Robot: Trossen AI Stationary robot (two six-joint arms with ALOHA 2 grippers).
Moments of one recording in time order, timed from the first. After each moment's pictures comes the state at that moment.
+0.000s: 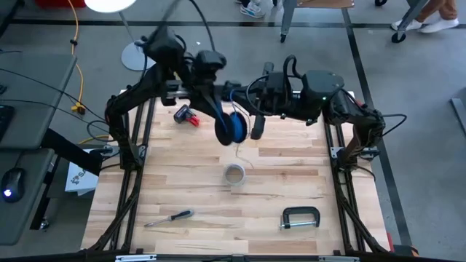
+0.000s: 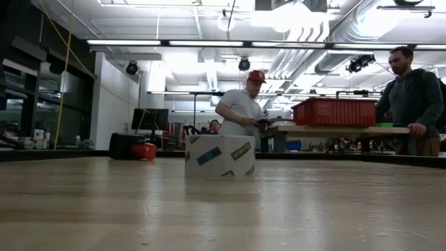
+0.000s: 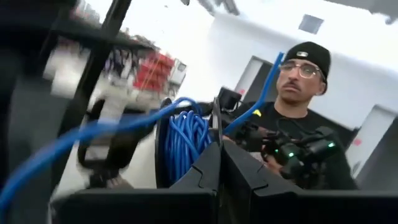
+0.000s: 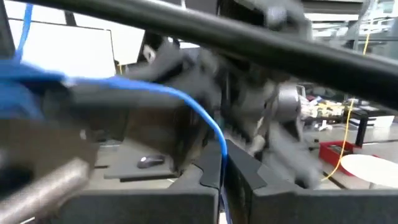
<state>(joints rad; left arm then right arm) 0.23 1.83 2.36 0.00 1.21 -0.96 0.12 1.77 2.36 -0.47 0.28 -0.02</state>
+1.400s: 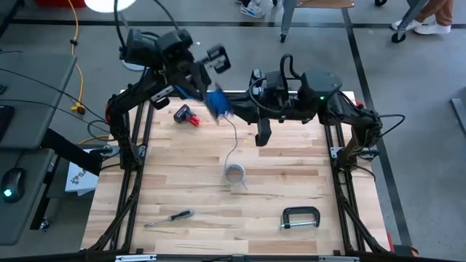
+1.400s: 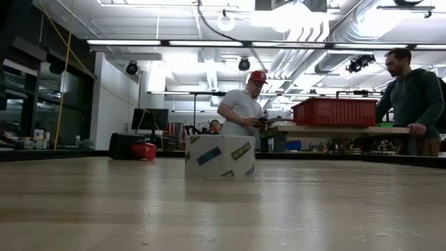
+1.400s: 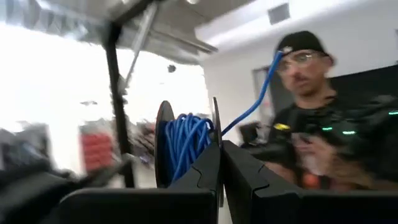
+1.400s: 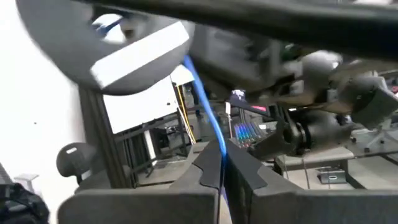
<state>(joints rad) 0.25 1.83 2.36 0.50 1.10 -0.77 0.11 1.79 2.36 -0.38 0.05 0.17</state>
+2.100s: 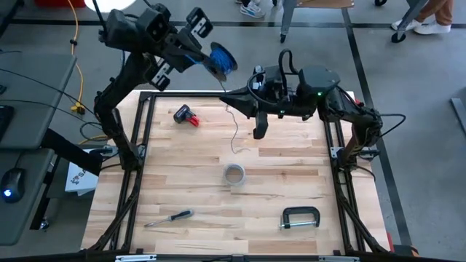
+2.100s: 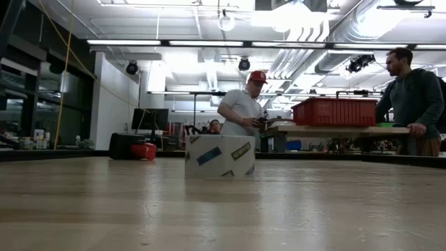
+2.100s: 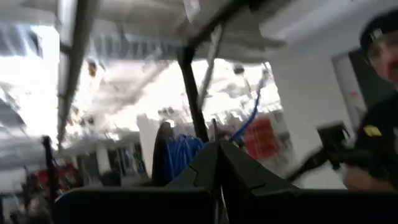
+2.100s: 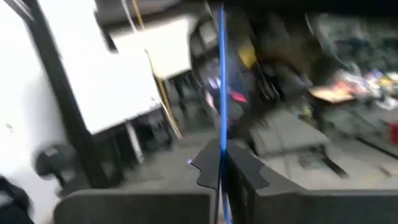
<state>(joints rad) 0.41 1.73 2.35 0.28 0.93 -0.49 0.09 1.79 2.36 -0.46 0.09 0.20</state>
